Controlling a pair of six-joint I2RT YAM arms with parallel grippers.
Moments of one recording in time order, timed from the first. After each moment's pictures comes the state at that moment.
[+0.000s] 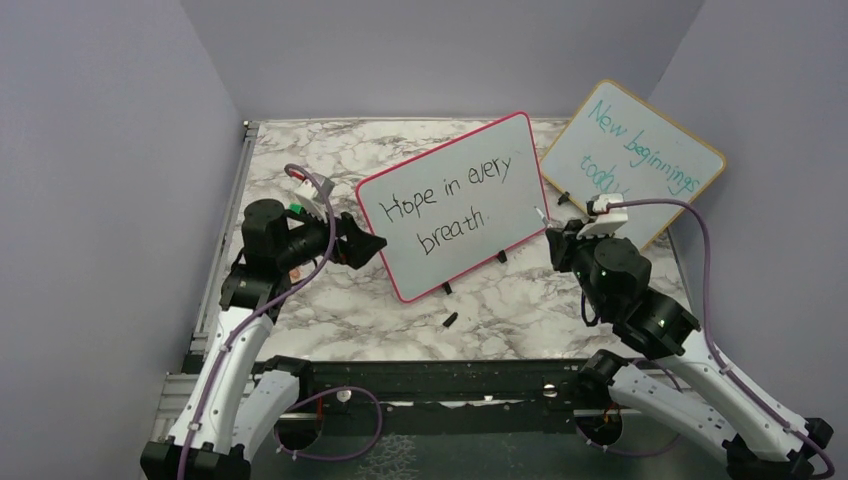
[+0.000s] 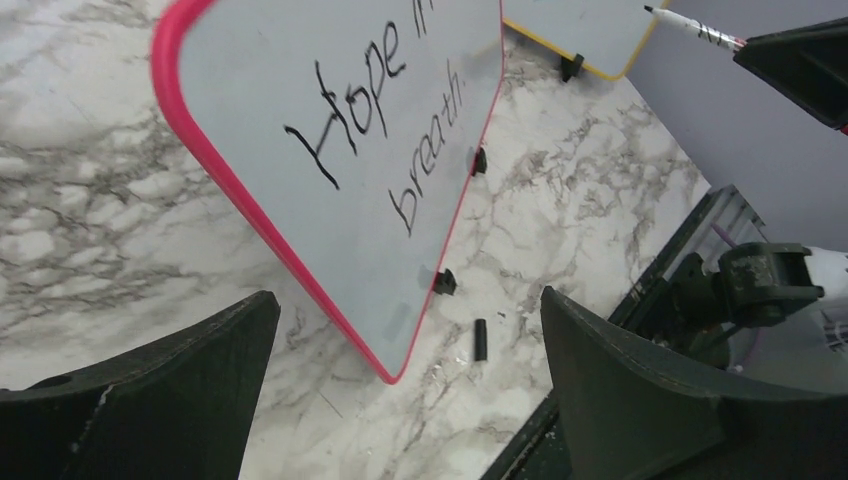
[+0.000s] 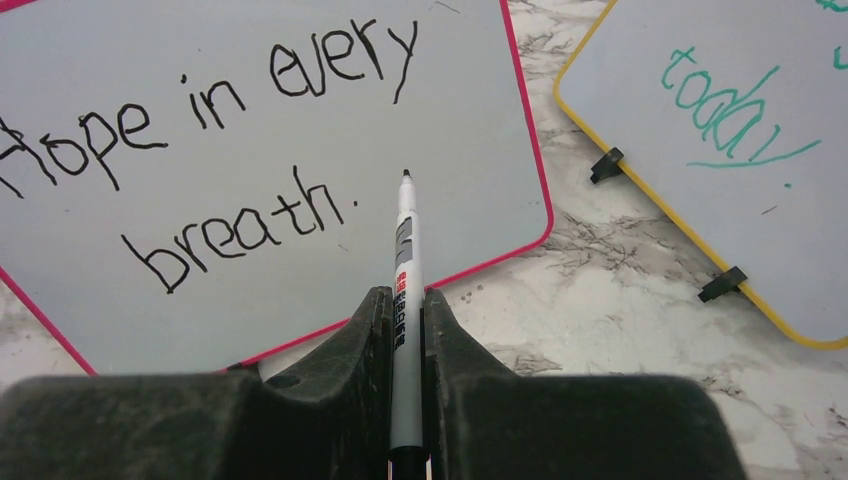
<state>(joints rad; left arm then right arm) -0.14 0.82 0.80 -0.28 0.68 -0.22 0.75 0.63 0.79 -0.40 0.57 0.24</state>
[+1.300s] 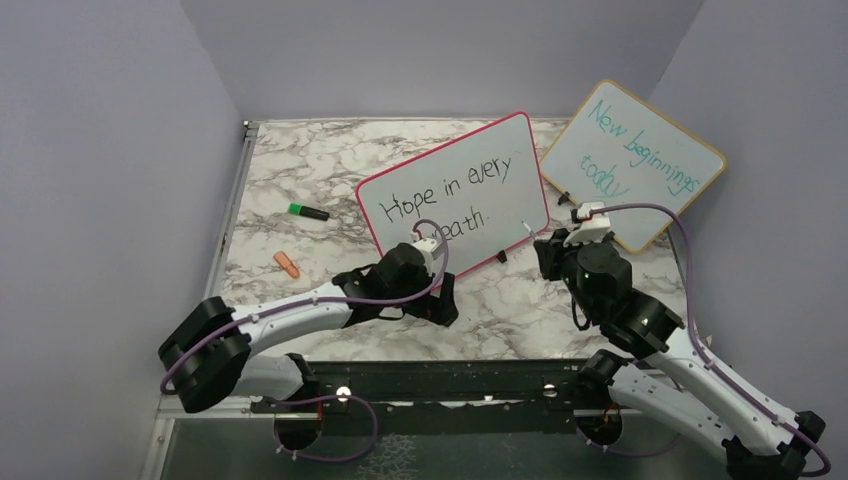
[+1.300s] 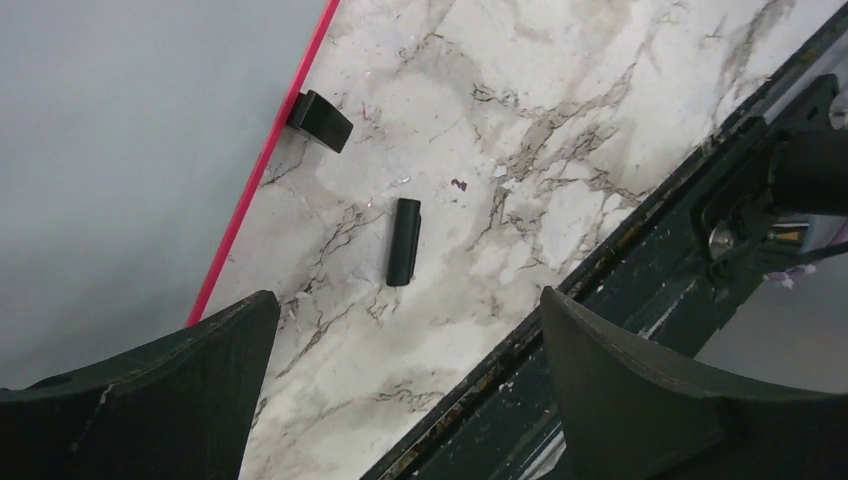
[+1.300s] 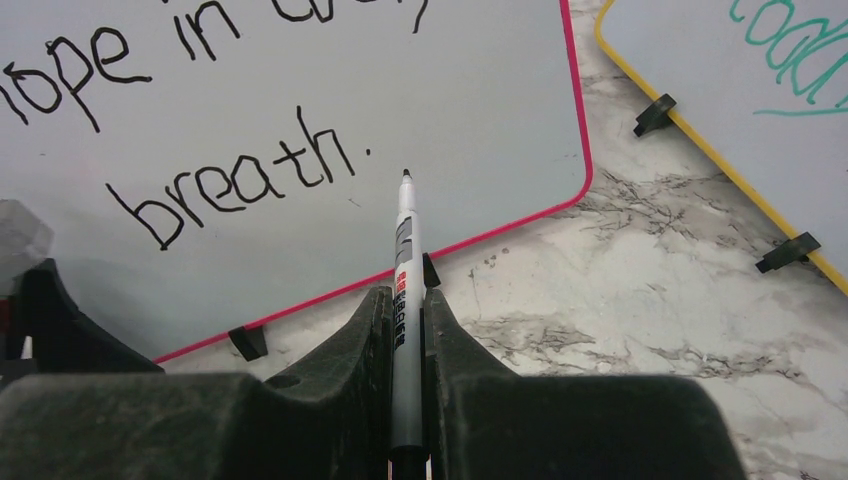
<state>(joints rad) -0.93 1.23 0.63 -0.11 0.14 -0.56 0.75 0.63 0.69 -0.37 0.51 0.30</state>
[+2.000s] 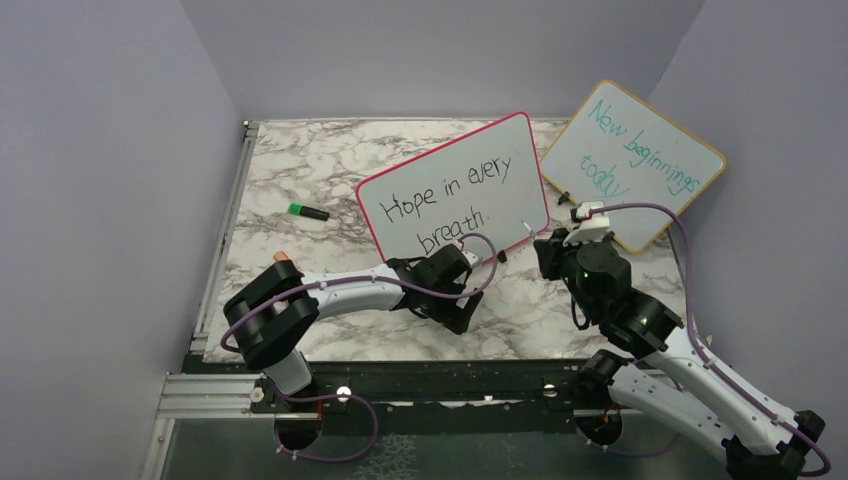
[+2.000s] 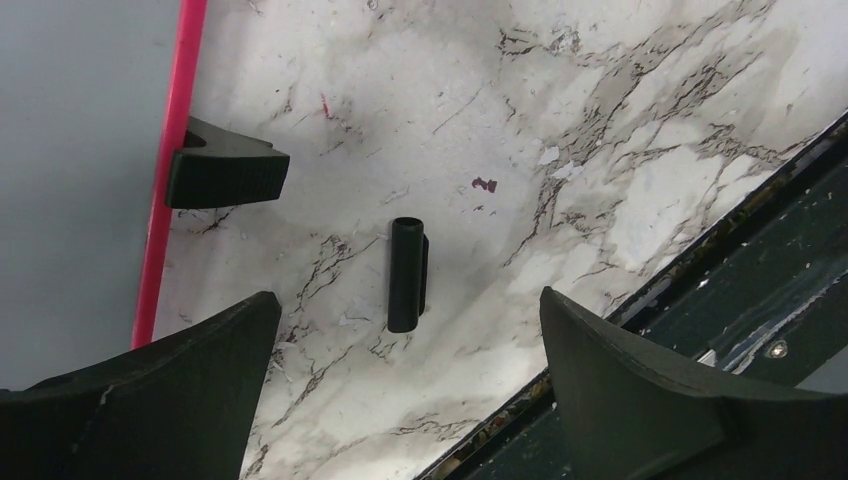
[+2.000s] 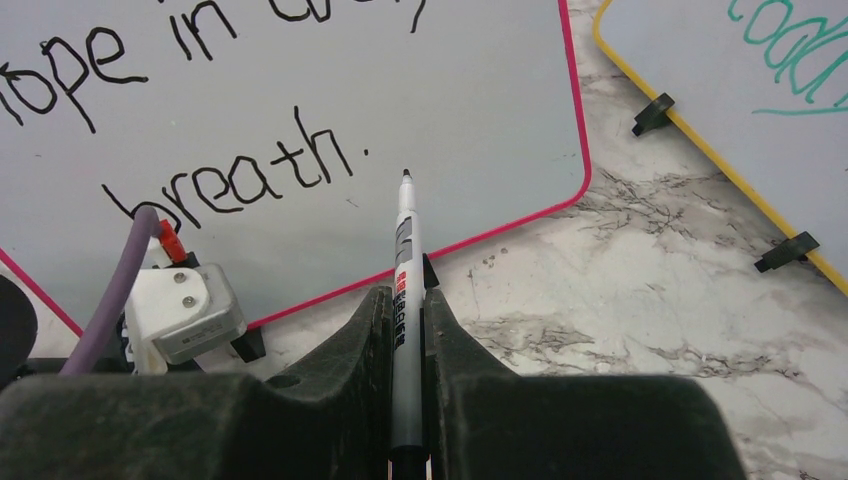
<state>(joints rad) -1.02 1.62 0.92 -0.33 0.10 -0.41 0.75 0.63 0.68 -0.37 0.51 0.30</state>
